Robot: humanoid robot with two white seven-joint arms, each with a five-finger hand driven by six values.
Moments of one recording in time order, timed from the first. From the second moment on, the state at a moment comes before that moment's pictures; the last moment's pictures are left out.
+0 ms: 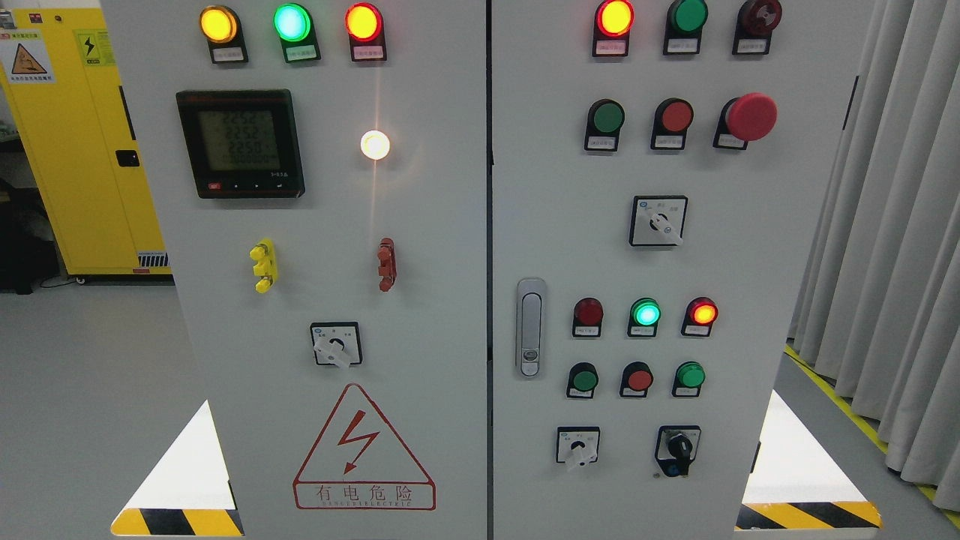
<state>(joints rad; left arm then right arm) 0.00 0.00 -0.15 0.00 0.09 -0.12 -0.01 0.07 -0.13 -0.10 -0.11 0.00 0.07 0.18</state>
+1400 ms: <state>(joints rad) 0.00 0.00 -0.15 0.00 0.09 -0.12 -0.01 0.23 -0.09 -0.08 -0.53 0.04 -0.45 0.28</state>
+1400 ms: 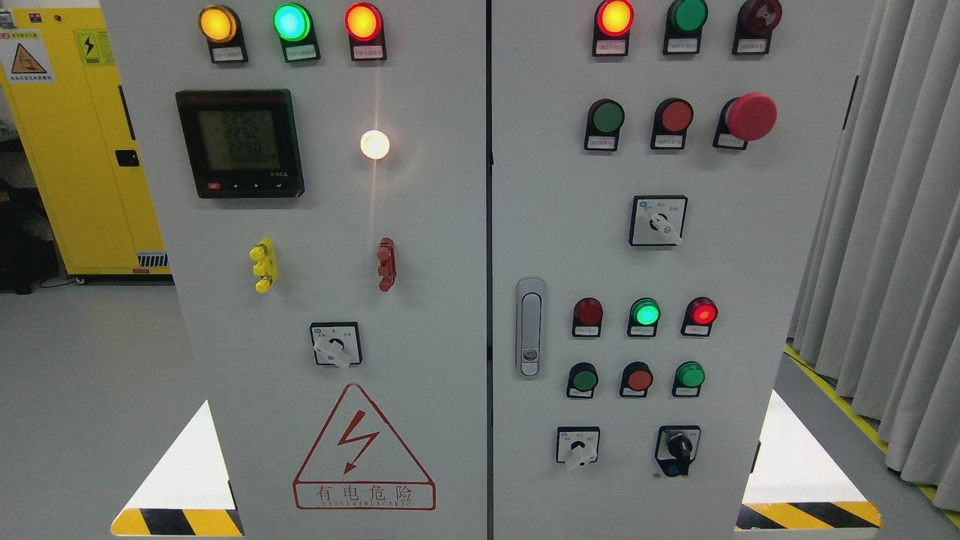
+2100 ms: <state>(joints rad) 0.00 -0.04 -0.15 0.00 0.09 -0.12 -0.01 0.29 -0.08 -0.07 -0.95 0.06 -0.68 0.38</state>
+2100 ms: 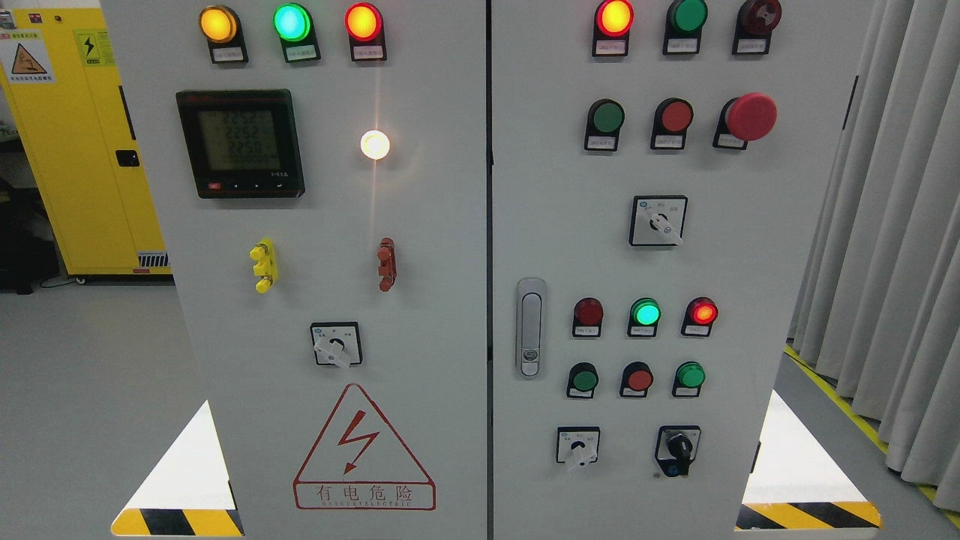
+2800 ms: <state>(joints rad) 0.00 -0.08 -0.15 0.00 0.09 -0.12 -0.01 0.18 -0.08 -0.10 -1.36 0.33 -0.77 0.38</state>
